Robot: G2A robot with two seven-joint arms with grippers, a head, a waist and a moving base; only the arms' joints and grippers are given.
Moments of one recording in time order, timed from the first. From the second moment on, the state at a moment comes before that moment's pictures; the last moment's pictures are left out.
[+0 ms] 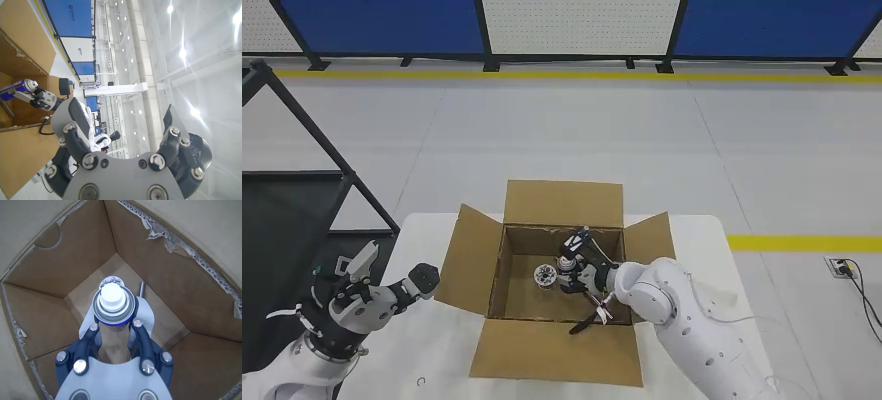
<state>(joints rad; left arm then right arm) 1.38 -1.09 -1.85 -1.97 -0.83 0.09 -0.72 -0.56 -1.39 0.92 -1.16 -0.91 -0.38 0.73</state>
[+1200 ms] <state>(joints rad) 1.38 -1.09 -1.85 -1.97 -0.83 0.09 -0.72 -0.54 -1.42 0.85 -1.07 -0.99 -0.43 0.61</state>
